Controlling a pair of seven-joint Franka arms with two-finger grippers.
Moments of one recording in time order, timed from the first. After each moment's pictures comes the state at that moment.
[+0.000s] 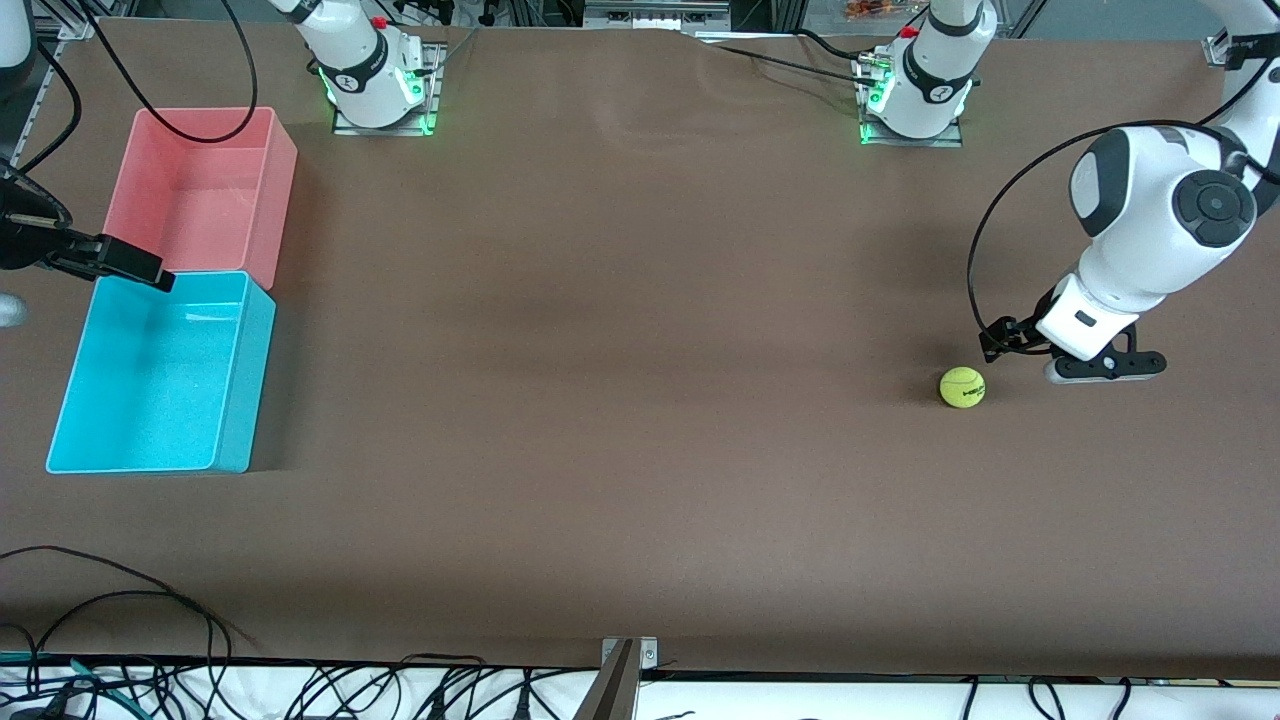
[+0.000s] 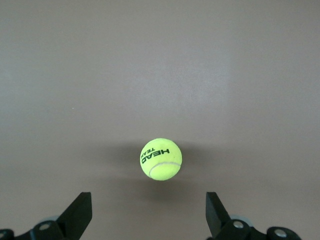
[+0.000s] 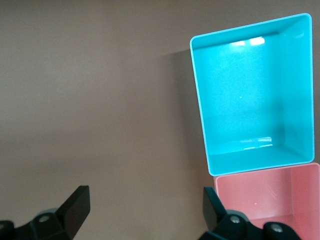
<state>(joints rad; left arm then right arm) 0.05 0.13 -0.05 -2.13 0.06 2.31 -0.10 -0.06 0.11 0.00 -1.56 0.06 1.60 0.08</state>
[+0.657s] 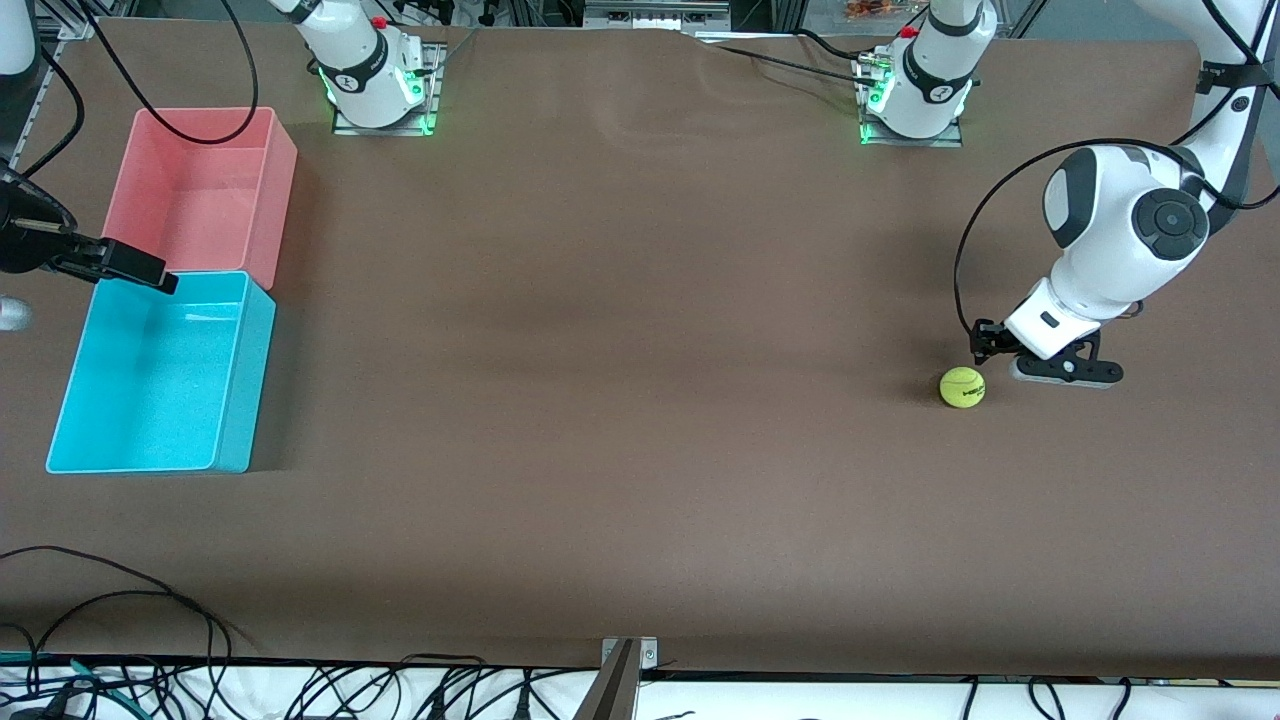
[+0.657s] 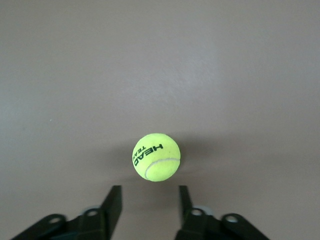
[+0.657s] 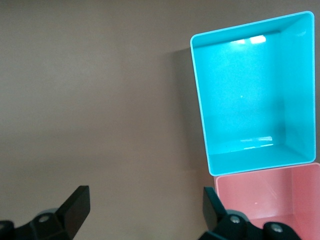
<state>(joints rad) 0.05 0.16 -0.05 -2.19 0.06 2.40 0.08 -0.06 0.12 0.00 -1.56 0.06 1.60 0.08</state>
